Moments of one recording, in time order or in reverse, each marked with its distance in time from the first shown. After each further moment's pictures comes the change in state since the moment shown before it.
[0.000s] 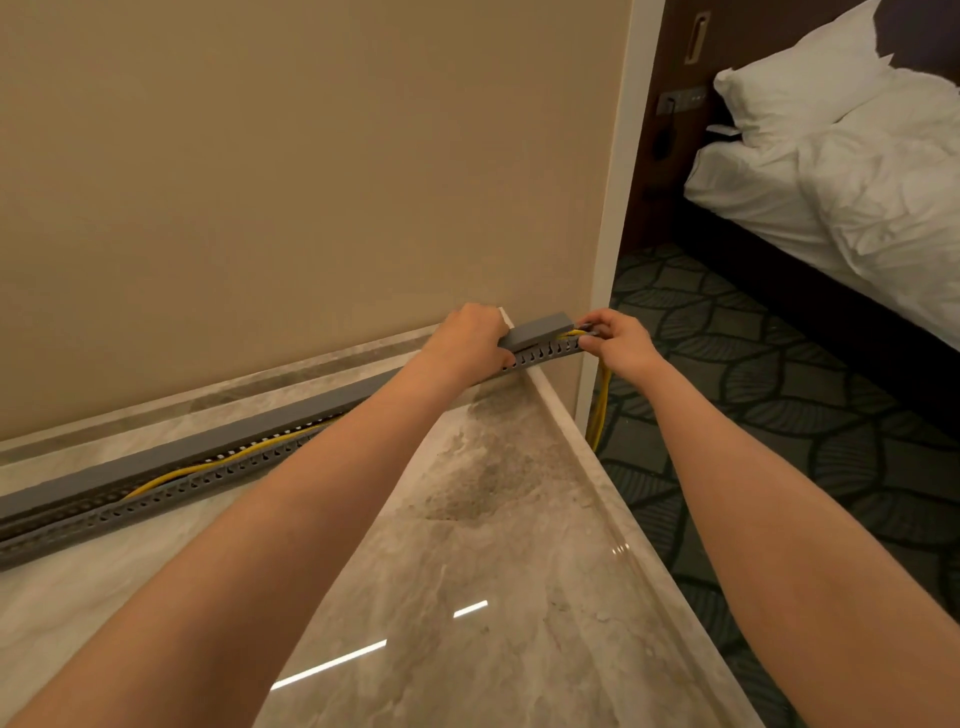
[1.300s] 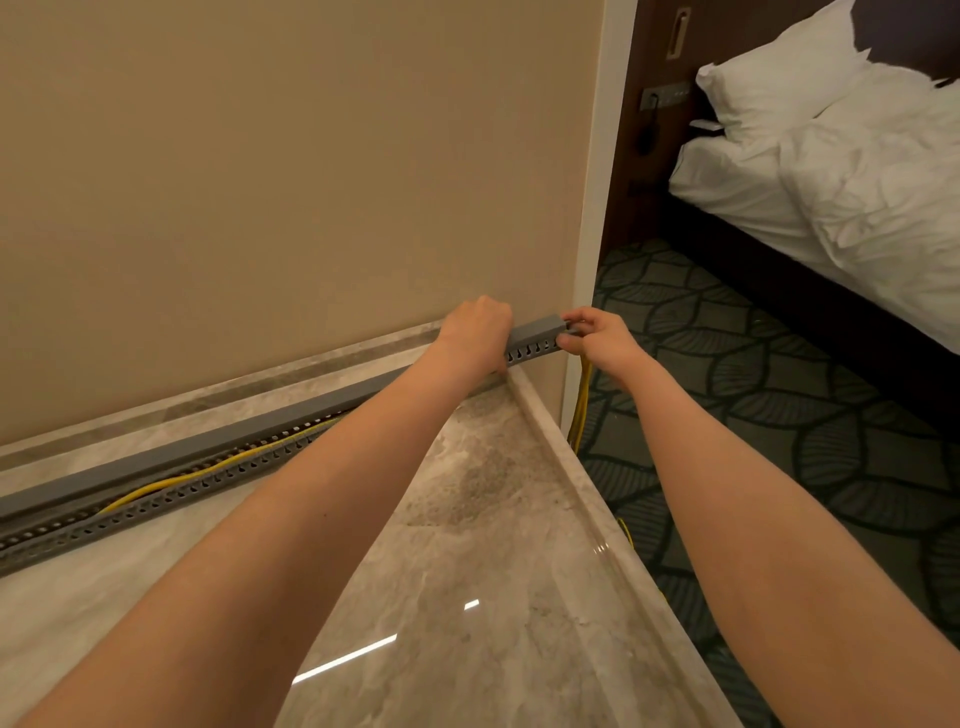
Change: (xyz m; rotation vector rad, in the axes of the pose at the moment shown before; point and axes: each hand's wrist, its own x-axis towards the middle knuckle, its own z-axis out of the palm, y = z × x) left_hand 0.002 0.034 -0.011 0.166 -0.026 0.002; right_hand 0.002 -0.004 -0.003 0.135 -0.078 0.071
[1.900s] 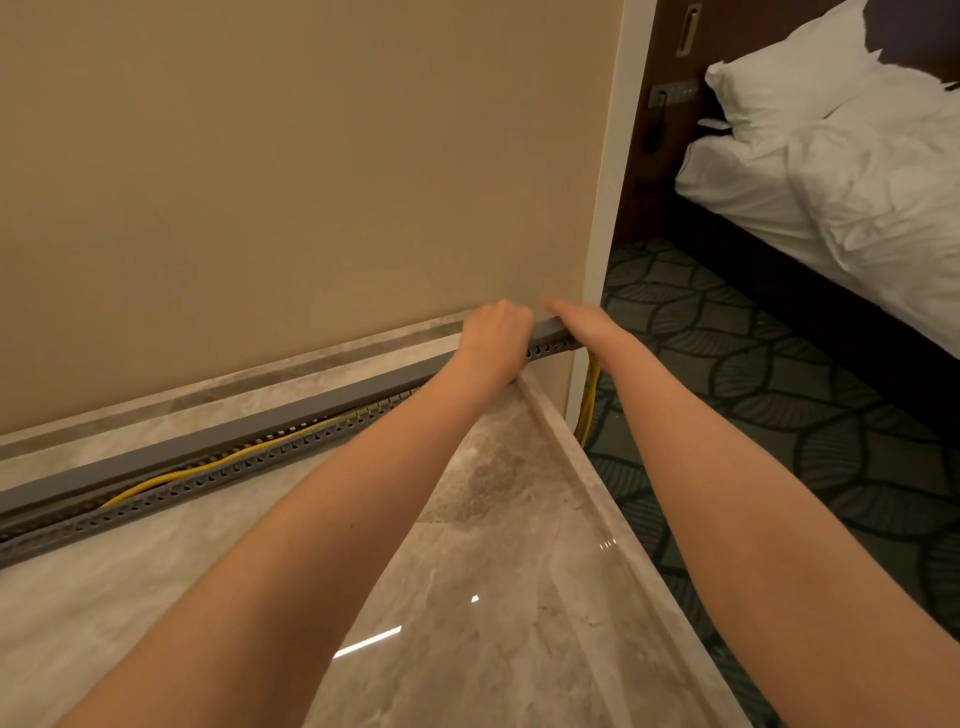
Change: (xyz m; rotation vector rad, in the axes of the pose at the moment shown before) left_hand 0.003 0.008 0.014 0.036 0.095 0.000; right_hand 0.018 -0.022 0.023 -0.021 0.036 0.176
